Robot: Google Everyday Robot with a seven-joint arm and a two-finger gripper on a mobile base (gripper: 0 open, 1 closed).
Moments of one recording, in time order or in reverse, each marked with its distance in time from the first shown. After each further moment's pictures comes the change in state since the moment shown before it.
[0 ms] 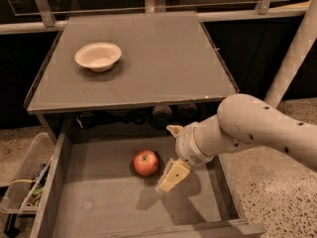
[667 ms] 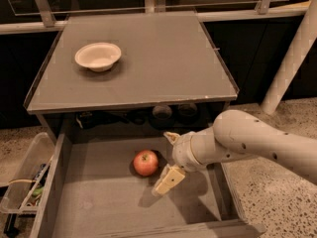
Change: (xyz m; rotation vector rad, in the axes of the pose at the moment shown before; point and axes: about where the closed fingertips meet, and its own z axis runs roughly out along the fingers) arm 0.019 -0.006 0.041 0.000 -0.066 0.025
